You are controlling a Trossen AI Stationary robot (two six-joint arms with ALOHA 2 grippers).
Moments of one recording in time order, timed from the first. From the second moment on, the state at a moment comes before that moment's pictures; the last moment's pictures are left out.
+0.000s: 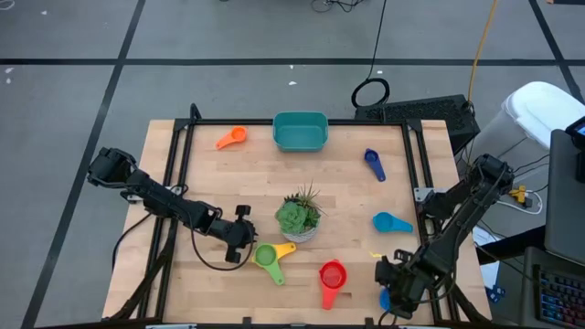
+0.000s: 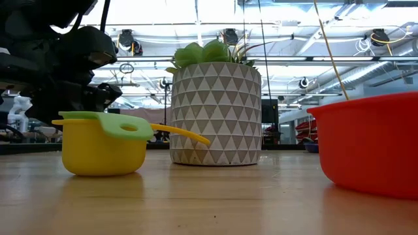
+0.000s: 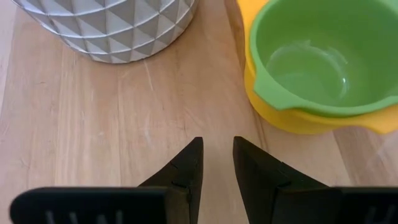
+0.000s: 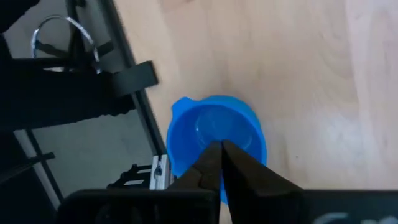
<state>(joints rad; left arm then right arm) -0.41 1.47 0.55 0.02 -0.19 -0.14 0.92 1.46 1.04 -0.82 -0.10 1.26</state>
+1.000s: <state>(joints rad) -0.41 1.47 0.55 0.02 -0.19 -0.14 0.92 1.46 0.83 -0.67 -0.16 1.36</state>
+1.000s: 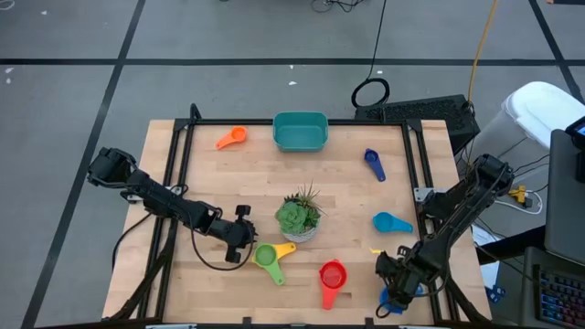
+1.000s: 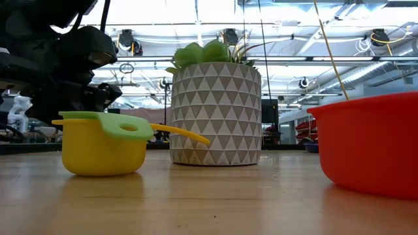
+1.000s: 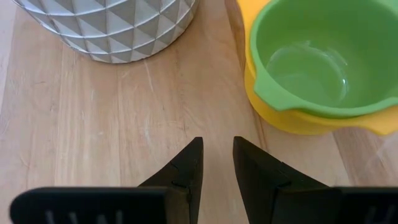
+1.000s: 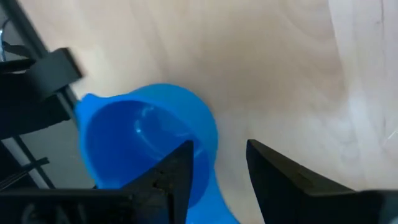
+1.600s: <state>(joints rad) -0.41 1.47 0.55 0.03 -0.19 -0.15 0.89 1.46 0.76 -0.51 -0.08 1.66</state>
